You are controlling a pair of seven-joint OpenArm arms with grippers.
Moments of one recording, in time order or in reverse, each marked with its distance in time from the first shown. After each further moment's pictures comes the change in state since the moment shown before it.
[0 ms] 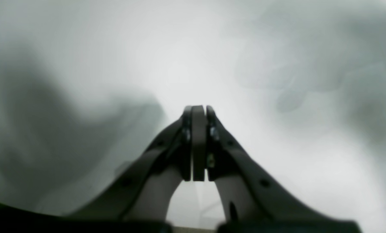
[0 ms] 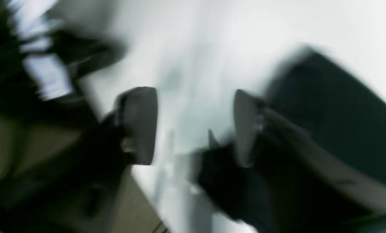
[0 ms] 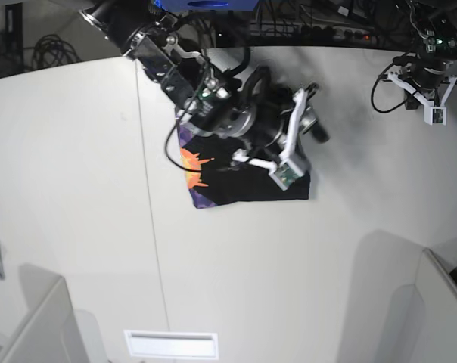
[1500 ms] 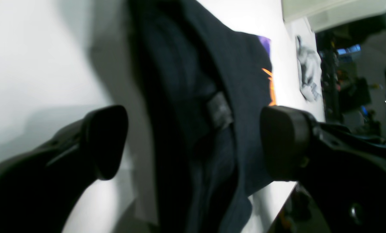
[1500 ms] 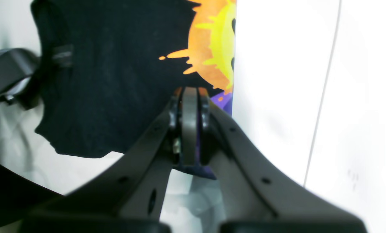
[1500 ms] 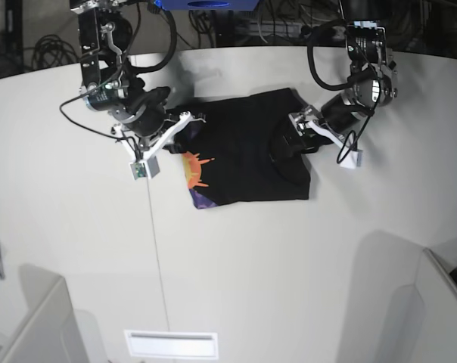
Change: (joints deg) left arm -14.1 -0.5 30.5 -21.9 -40.8 7.0 -1.1; right arm -16.5 4.9 30.6 3.1 -0.1 0.0 0.1
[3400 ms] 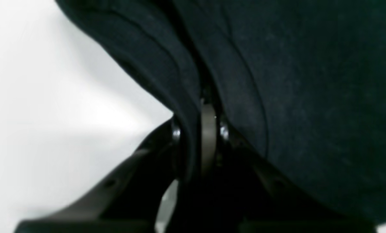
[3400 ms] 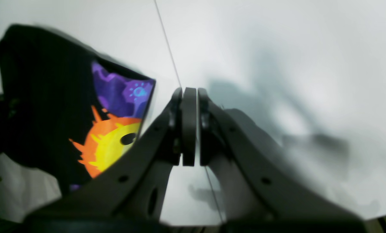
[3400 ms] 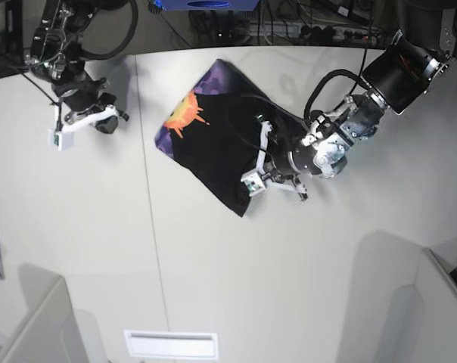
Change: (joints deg) left arm -31.0 -19.8 63.8 1.0 35.8 9.2 -2.7; right arm -8.9 -1.0 27.3 -0.1 12.5 0.0 -0.2
